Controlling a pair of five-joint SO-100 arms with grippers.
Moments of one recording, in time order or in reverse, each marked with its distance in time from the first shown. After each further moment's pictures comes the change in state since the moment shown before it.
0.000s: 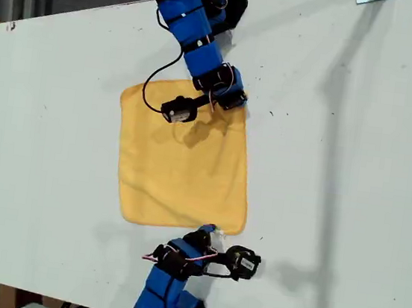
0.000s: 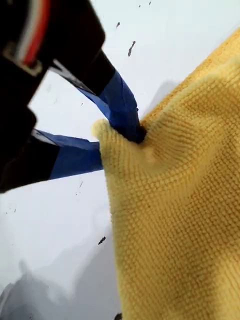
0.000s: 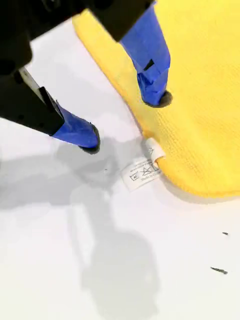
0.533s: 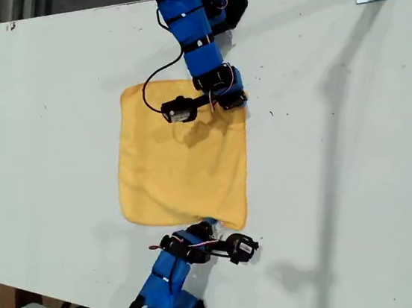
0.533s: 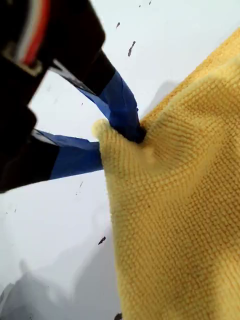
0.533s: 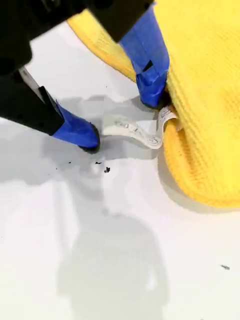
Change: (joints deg) arm 0 -4.8 -7.8 10.1 -15.7 1.8; arm 1 0.0 0.0 0.0 0.0 0.0
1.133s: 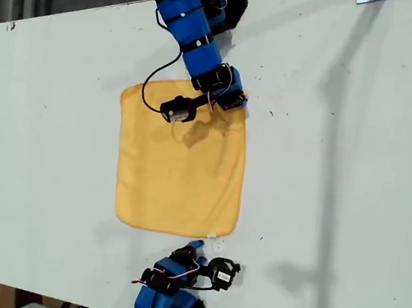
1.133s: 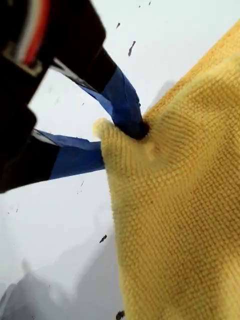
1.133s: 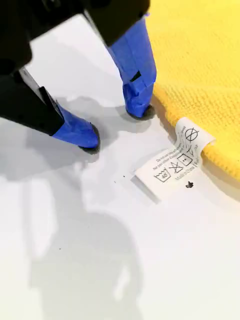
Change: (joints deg) arm 0 -5.3 33.9 33.8 -7.0 1.8; arm 1 0.8 0.2 0.0 0.0 -0.1
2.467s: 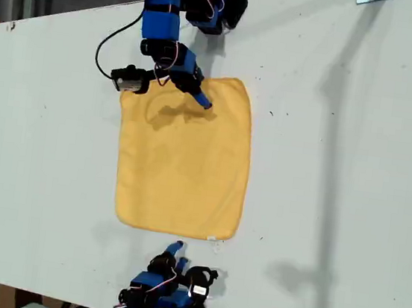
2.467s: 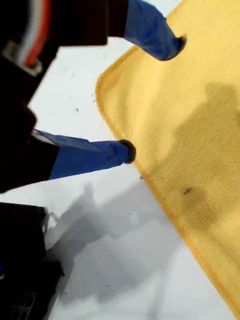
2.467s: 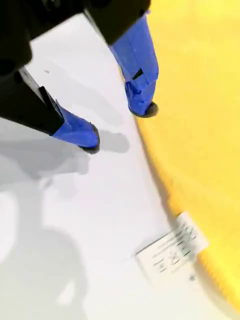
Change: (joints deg) arm 0 -16.4 22.2 8.1 8.2 14.3; arm 1 23.4 28.0 8.6 12.7 -16.9
